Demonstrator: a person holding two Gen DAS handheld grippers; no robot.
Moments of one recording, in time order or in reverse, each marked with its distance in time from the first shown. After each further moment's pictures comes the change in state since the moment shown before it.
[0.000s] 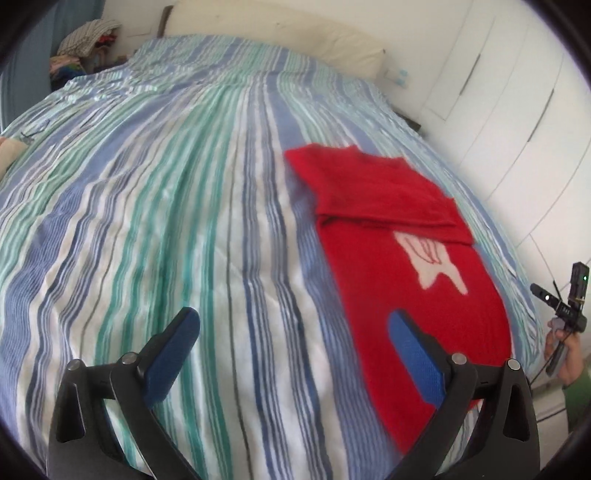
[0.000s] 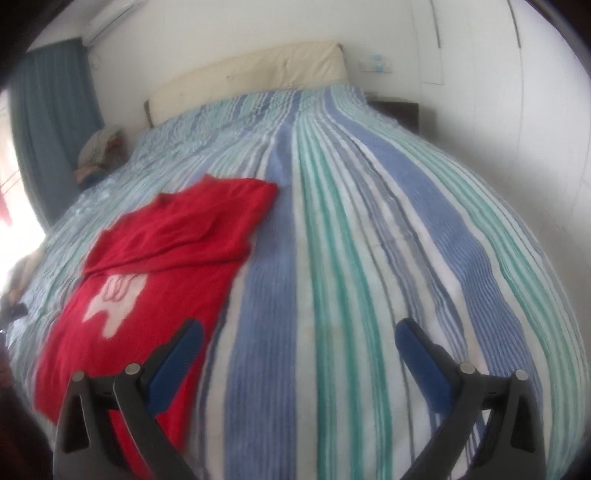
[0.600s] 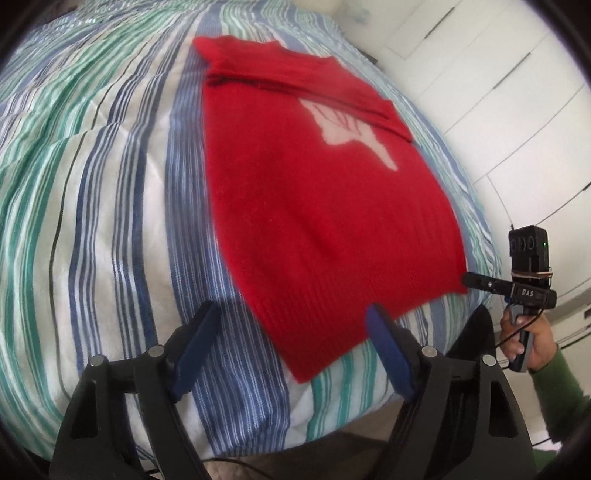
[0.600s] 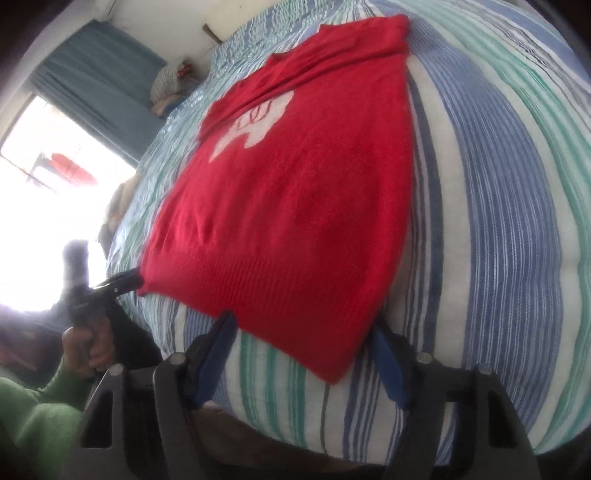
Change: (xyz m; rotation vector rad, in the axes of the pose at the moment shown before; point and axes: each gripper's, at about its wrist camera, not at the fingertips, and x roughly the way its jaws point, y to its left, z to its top) left arm 0.035 -0.072 -0.079 -0.018 0.253 -0.186; right arm 0.023 0.074 -0.116 0.132 0.417 0.448
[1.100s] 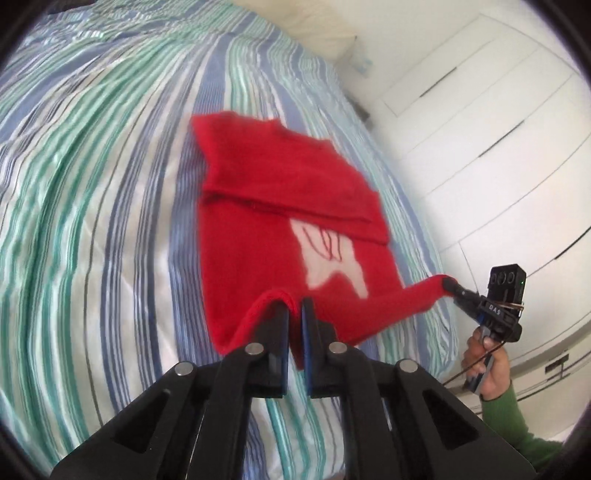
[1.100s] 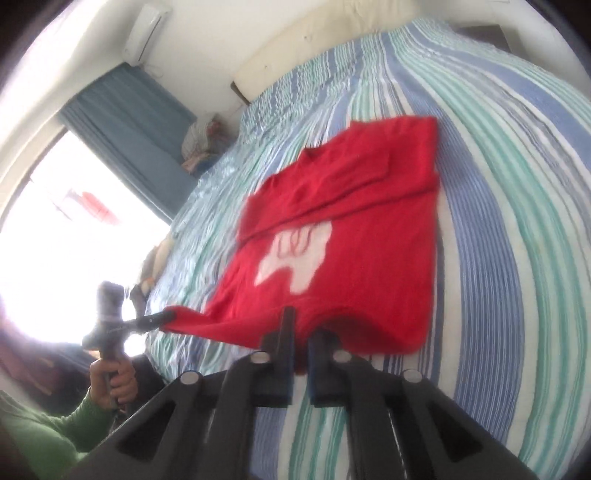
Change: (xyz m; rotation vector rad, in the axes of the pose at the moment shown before) left arm -0.039 0.024 0.123 -0.109 -0.163 -0.120; right arm -0.056 0.023 0.097 -0.050 -0.263 0.071
